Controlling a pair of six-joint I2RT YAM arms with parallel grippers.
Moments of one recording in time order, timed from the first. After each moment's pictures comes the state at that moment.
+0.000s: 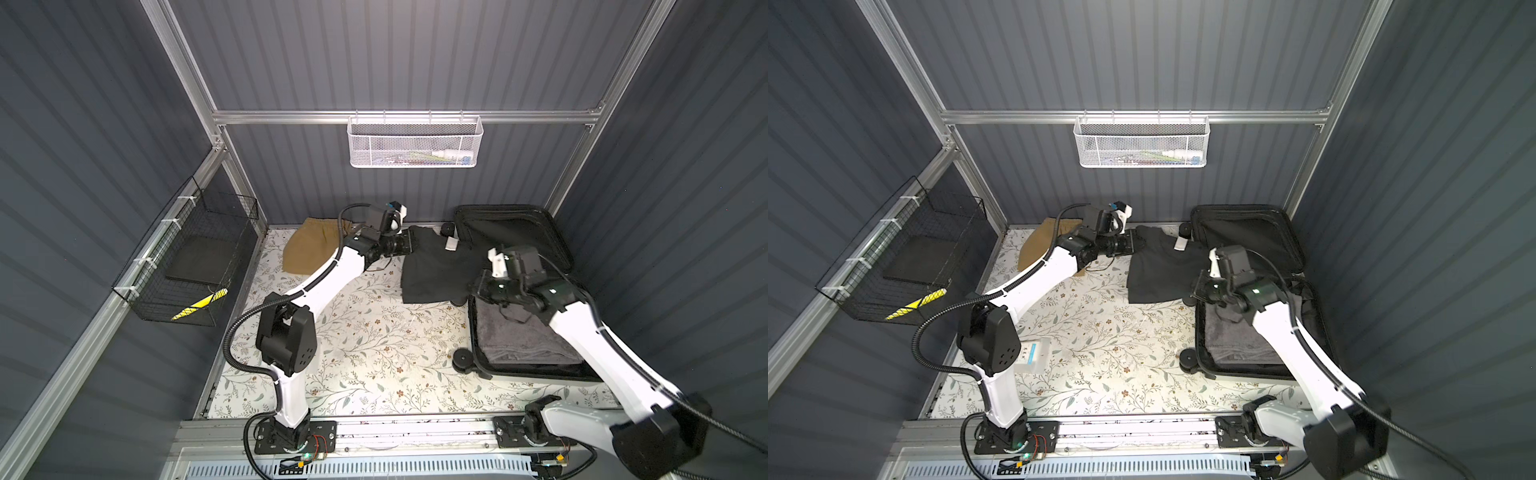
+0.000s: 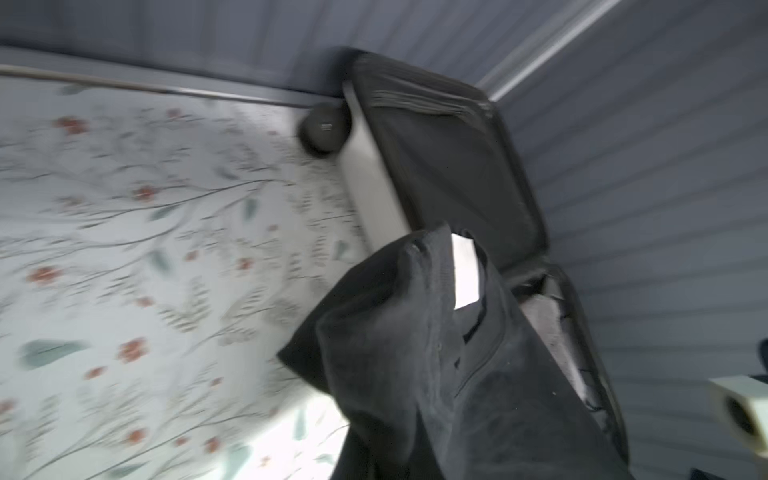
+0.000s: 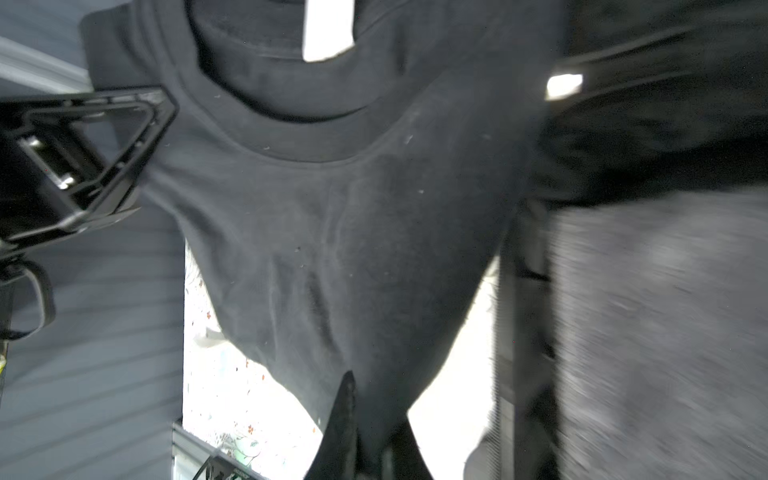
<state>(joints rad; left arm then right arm) -0.61 1.91 1.76 -0.38 0.34 -0.55 0.27 1.09 1.04 -0.72 -0.24 0.67</state>
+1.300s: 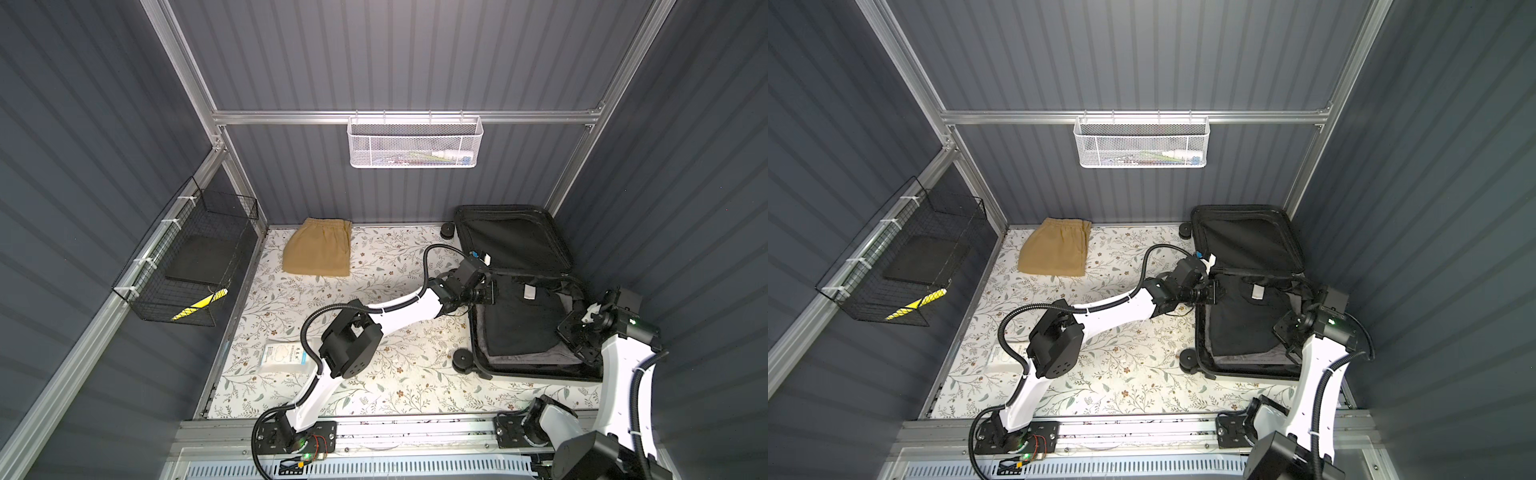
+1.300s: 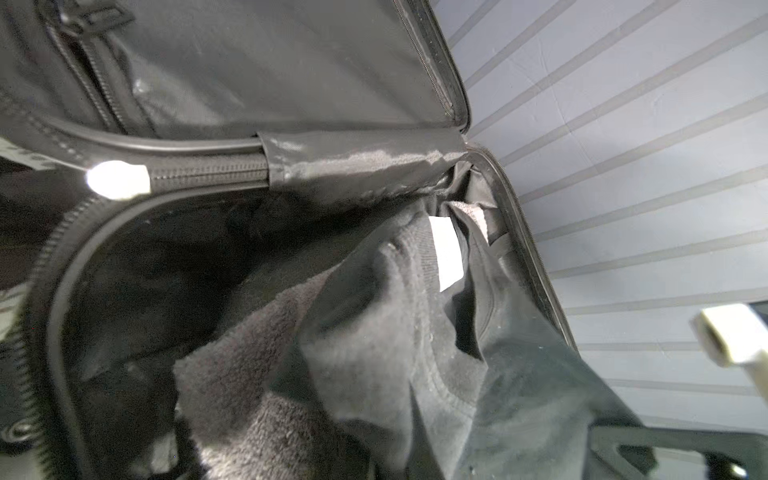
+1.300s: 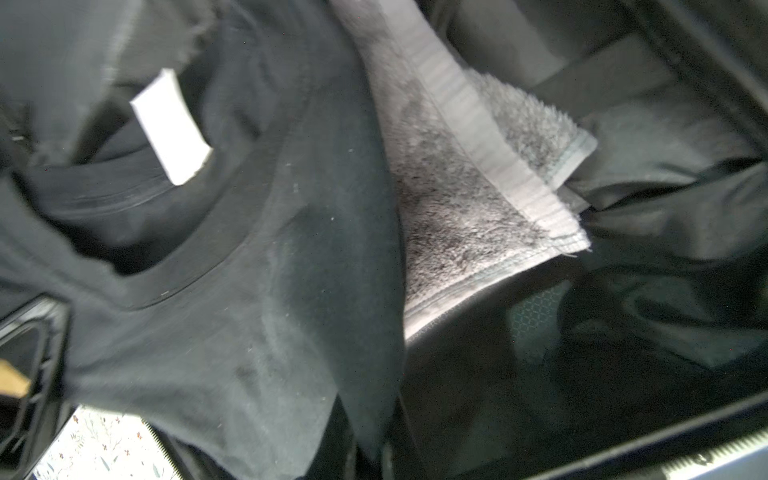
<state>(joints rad) -1.02 2.24 1.87 -0.13 0.17 -0.76 -0.57 0.98 0.93 -1.16 -0.22 0.35</state>
